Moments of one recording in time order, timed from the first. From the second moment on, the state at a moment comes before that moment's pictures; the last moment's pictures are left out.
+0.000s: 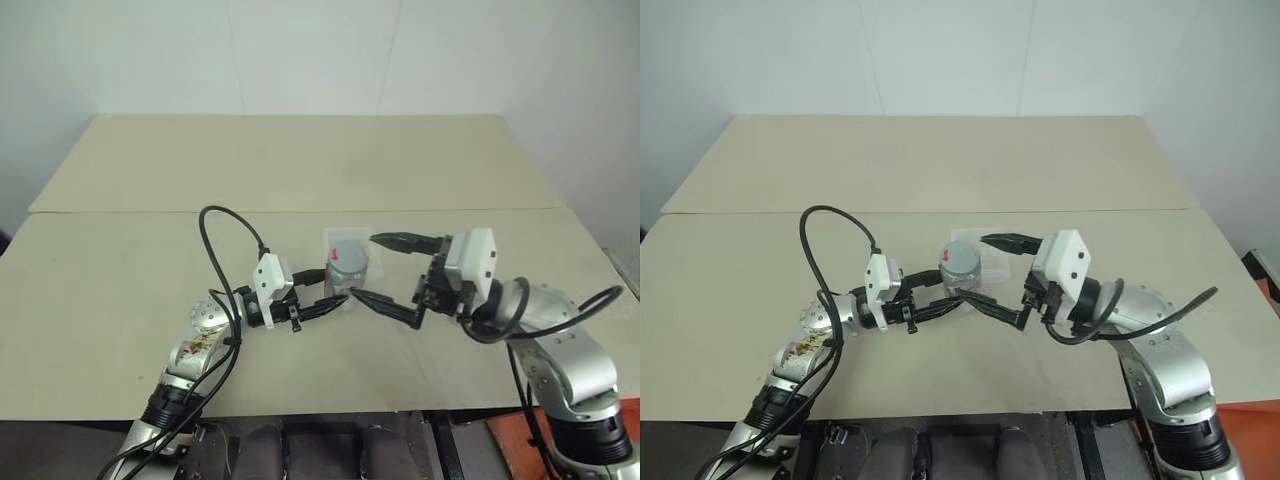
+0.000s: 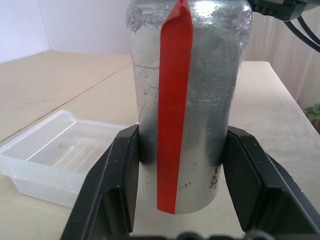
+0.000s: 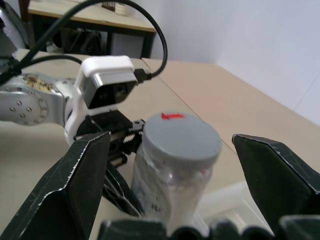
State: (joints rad) left arm -0.31 0.35 -0.17 -0.02 -0.35 0.07 -0.98; right arm -0.28 -0.56 0.03 -0.55 0.49 0.35 0.80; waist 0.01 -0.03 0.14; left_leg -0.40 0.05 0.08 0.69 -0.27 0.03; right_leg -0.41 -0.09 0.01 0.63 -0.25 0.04
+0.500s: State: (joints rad) left arm -0.31 0.35 -0.17 -0.02 -0.34 0.07 -0.98; right arm -0.39 -0.48 0.11 -0.44 0.38 0.35 0.75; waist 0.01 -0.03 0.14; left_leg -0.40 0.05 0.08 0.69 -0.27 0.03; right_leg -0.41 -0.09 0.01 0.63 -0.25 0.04
